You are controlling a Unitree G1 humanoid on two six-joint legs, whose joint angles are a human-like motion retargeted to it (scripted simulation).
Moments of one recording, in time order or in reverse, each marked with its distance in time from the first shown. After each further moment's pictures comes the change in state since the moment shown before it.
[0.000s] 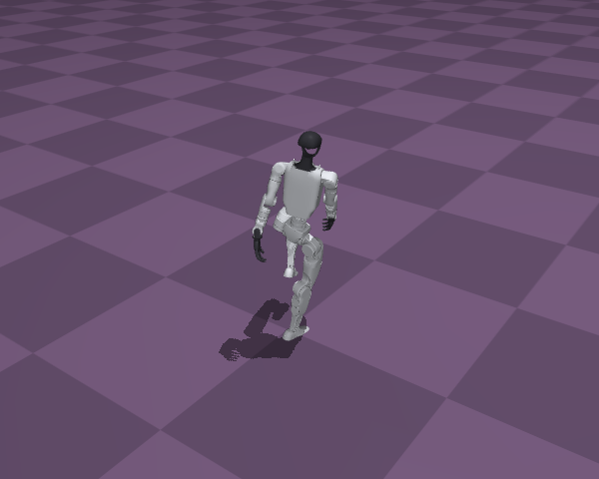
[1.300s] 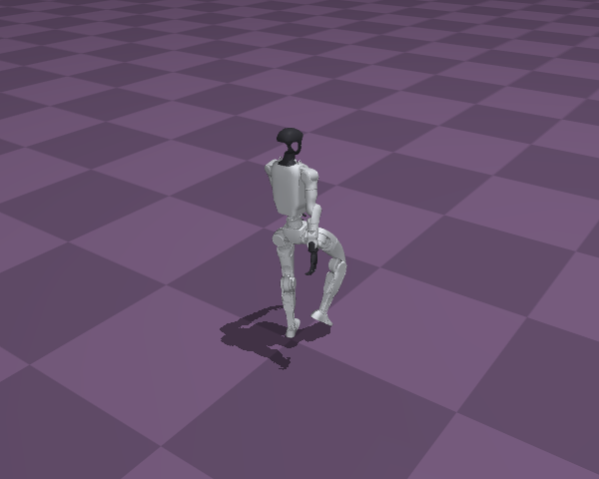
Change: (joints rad) left arm -0.738 0.043 -0.260 -0.214 -0.190 -0.130 0.328; right arm 0.627 -0.167 -0.053 0.238 -0.395 0.078 -0.134; waist -0.480 0.116 0.056; left_leg 1.126 -0.191 -0.062 -1.487 -0.158 0.008; right_leg -0.578 0.029 -0.057 1.079 0.195 0.085
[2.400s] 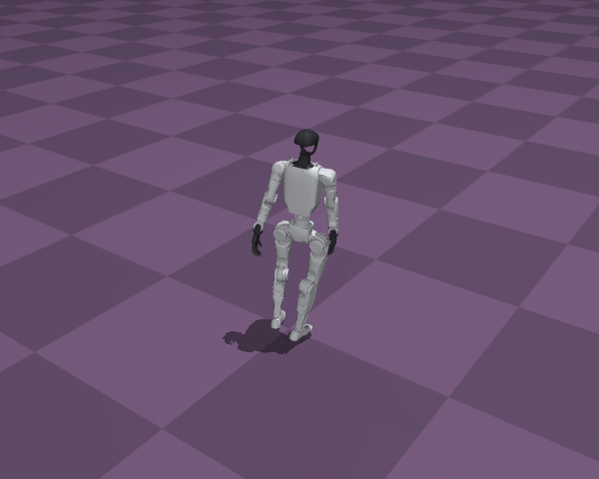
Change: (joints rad) left arm 0.635 0.032 0.260 0.176 0.143 0.154 -0.117; right arm -0.427 0.127 0.129 0.036 0.297 -0.012 0.092; waist 0.204 -0.066 -0.145; left_leg -0.137 -0.083 -0.086 0.129 0.103 -0.183; right_leg 0.606 0.117 0.042 -1.078 -0.240 -0.054
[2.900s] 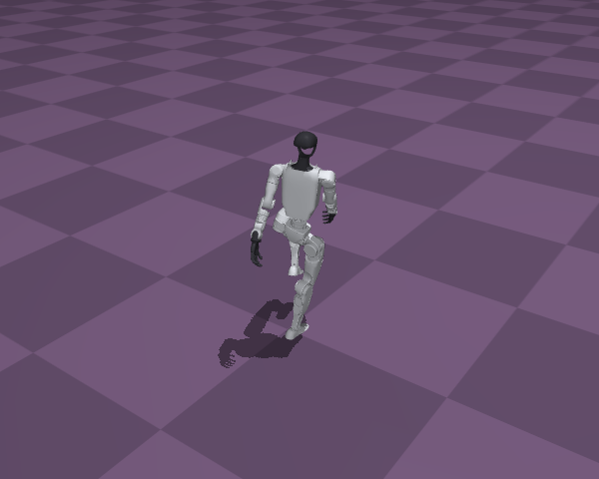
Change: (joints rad) left arm 0.117 -0.051 -0.085 0.121 0.183 -0.006 -0.100; right arm -0.260 0.033 -0.024 -0.347 0.156 -0.097 0.099; waist 0.226 -0.092 0.188; left_leg -0.981 0.166 0.147 1.355 0.111 0.102; right_leg 0.031 -0.118 0.073 0.029 0.045 -0.060
